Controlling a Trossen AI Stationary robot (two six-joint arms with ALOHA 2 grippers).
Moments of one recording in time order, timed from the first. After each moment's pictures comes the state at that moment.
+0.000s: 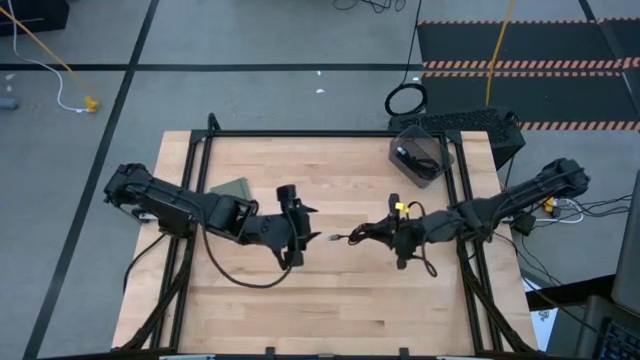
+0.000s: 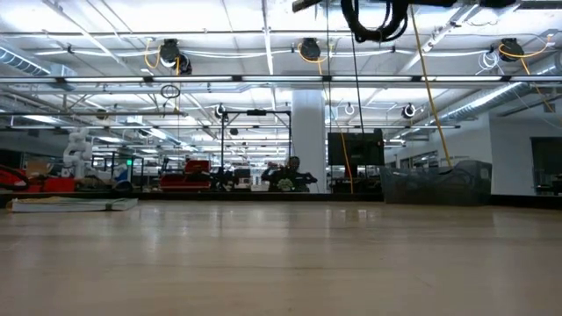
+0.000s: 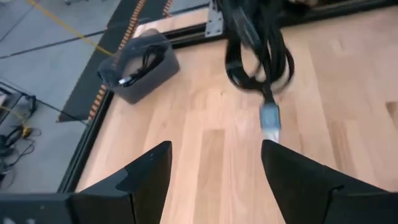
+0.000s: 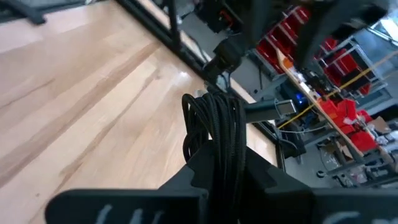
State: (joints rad) left arm -0.32 1.55 1.46 -0.60 -0.53 -0.03; right arm 0.37 1.04 0.70 0.02 0.37 -0.57
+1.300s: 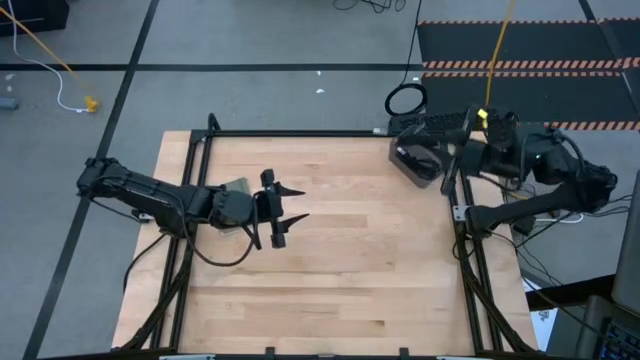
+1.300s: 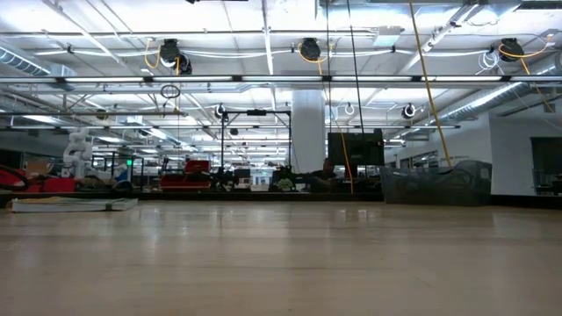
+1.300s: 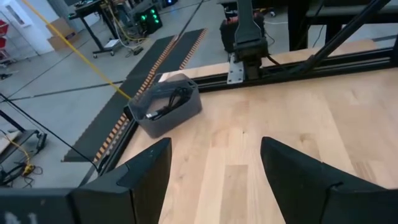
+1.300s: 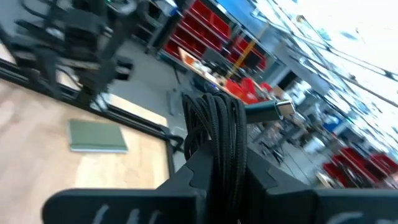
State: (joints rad) left arm -0.24 1.24 1.02 -0.10 -0.49 0.14; right arm 0.03 0.82 1.29 -0.53 0.36 -0.60
